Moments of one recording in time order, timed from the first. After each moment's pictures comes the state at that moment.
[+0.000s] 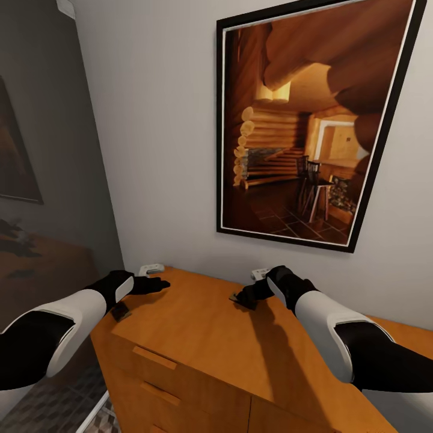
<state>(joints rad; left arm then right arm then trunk) -1.17 0.09 -0.34 -0.04 0.41 0.40 -0.28 -1.13 0.09 0.06 -0.18 0.17 0.62 0.35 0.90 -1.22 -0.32</state>
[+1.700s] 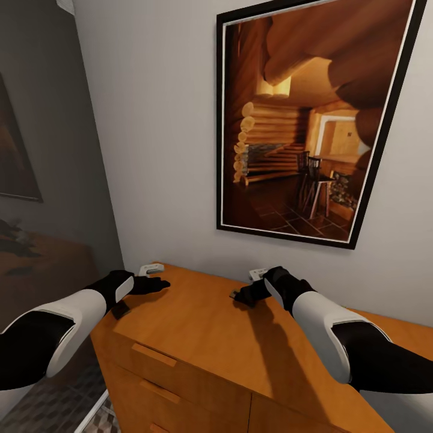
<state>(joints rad) -1.17 0.09 -0.34 -0.04 0.41 0.40 -0.28 -1.13 0.11 0.06 -0.17 0.19 0.59 0.34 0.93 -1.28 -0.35</state>
